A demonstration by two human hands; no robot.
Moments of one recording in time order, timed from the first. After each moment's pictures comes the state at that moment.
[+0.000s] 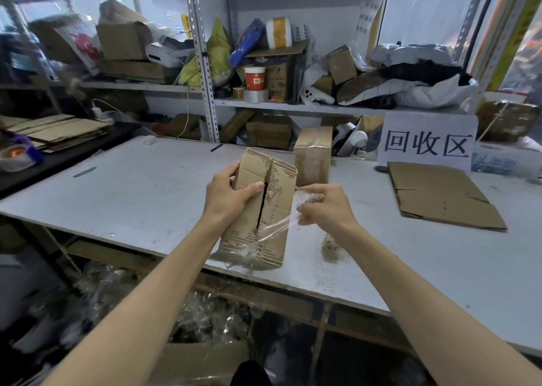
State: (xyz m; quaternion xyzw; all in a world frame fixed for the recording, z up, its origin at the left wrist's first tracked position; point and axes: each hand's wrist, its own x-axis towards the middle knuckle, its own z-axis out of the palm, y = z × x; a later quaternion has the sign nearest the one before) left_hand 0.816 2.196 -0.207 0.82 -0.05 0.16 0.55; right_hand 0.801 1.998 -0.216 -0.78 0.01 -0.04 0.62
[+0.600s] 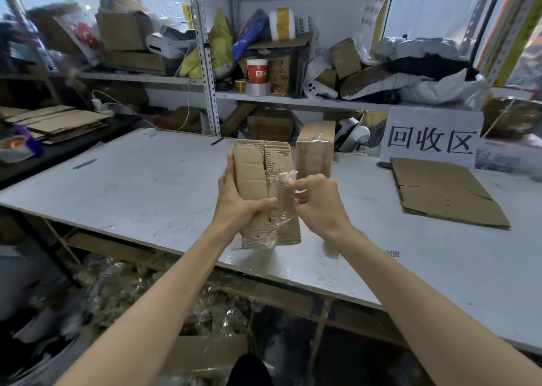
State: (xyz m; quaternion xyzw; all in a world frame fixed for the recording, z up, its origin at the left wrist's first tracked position) left_hand 0.815 2.187 -0.238 0.78 -0.04 0.11 0.61; right_hand 0.792 2.020 -0.213 -0.87 -0.12 -0.17 0.44
